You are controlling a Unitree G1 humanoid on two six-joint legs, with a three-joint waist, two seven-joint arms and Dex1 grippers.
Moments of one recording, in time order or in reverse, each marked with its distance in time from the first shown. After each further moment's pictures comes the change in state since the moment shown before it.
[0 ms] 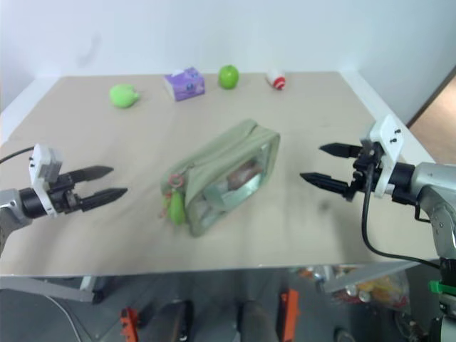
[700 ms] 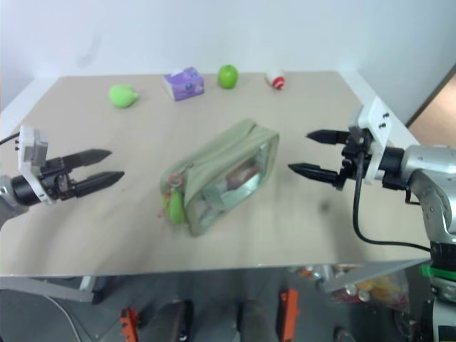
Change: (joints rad) left arm -0.095 0.037 0.027 -0.016 -0.129 0.067 -0.004; right arm -0.188 0.005 0.096 0.001 -0.020 -0.008 0.043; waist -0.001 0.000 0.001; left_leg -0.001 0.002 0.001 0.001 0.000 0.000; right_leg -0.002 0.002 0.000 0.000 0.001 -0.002
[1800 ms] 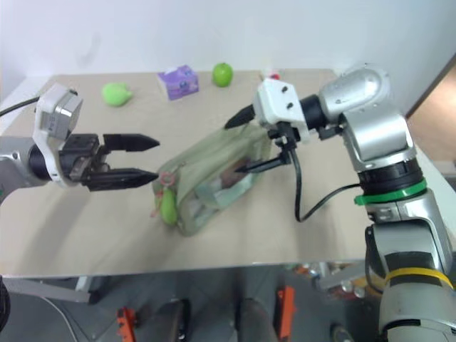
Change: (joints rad) left arm -0.278 0.037 -0.166 -0.187 -0.233 0.269 0.008; right arm -0.555 0.244 0.460 0.274 -0.303 -0.385 0.428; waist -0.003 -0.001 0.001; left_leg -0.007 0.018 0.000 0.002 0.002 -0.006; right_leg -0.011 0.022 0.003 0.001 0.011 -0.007
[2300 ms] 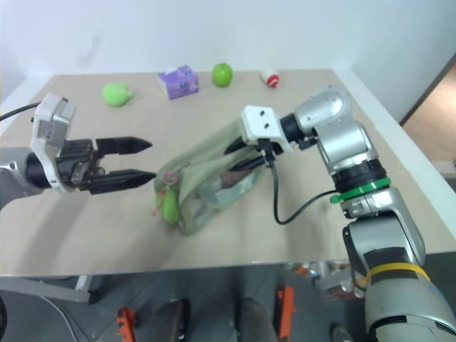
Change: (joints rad) left arm 0.093 -0.011 0.063 -0.058 -0.011 -0.011 0.090; right arm -0.020 0.101 0.066 0.252 -0.135 -0.177 0.006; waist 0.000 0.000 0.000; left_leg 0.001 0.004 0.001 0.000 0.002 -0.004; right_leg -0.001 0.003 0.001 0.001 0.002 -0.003
